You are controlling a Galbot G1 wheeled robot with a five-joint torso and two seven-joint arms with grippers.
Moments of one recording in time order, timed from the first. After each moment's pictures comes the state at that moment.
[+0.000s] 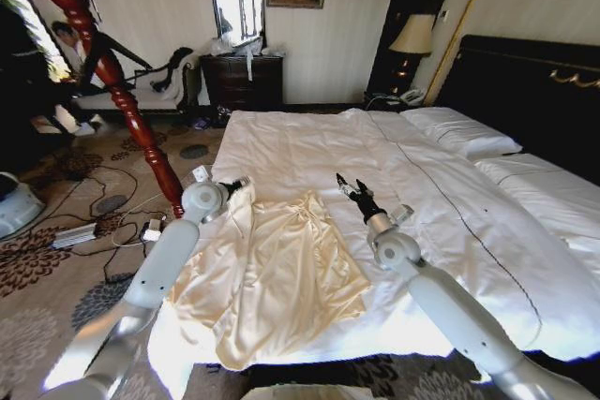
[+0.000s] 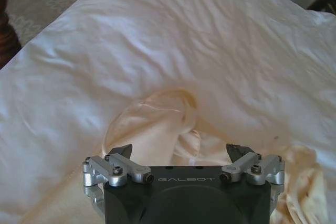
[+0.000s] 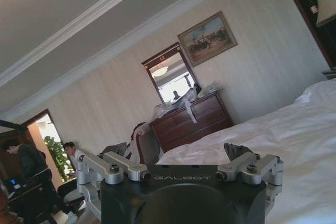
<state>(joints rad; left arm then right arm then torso) 0.51 -1.16 -0.16 -1.60 -1.62 0.70 -1.02 -0.83 0.90 0.09 1.80 1.12 0.13 0.16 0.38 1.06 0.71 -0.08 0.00</state>
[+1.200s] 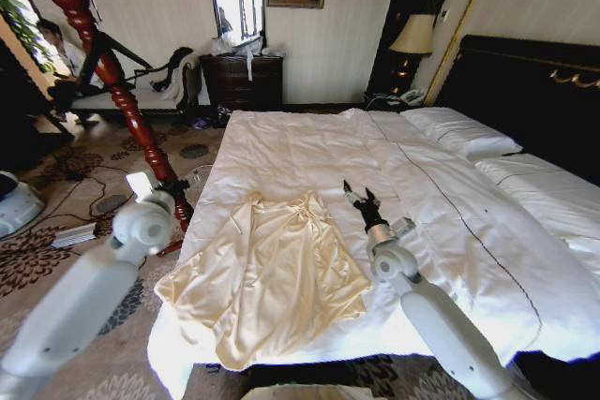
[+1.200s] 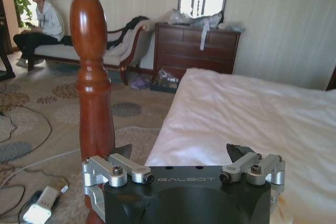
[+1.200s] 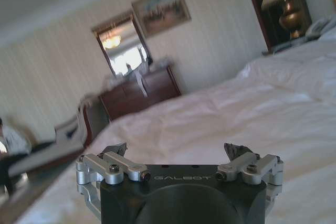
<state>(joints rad) 0.86 -0.80 -0.28 -1.96 -1.10 0.46 -0.76 -0.79 0.99 0.08 1.63 1.02 0.00 0.28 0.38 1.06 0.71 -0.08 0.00</state>
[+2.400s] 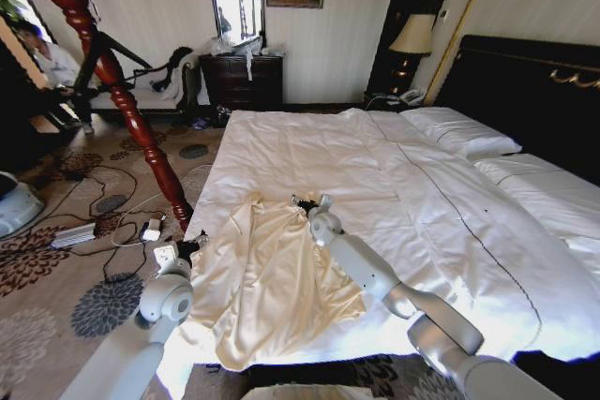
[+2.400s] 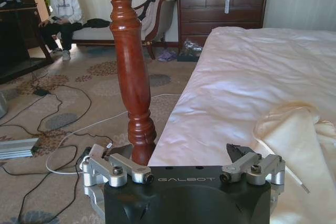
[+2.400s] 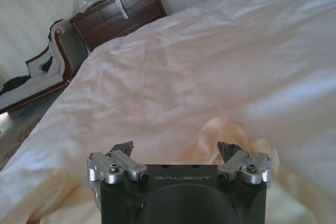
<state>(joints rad) 1.26 -0.98 -0.40 -2.10 -0.77 0.48 -0.76 -0.38 1.32 -0.20 1.14 1.15 -0.16 0.46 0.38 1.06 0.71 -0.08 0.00</state>
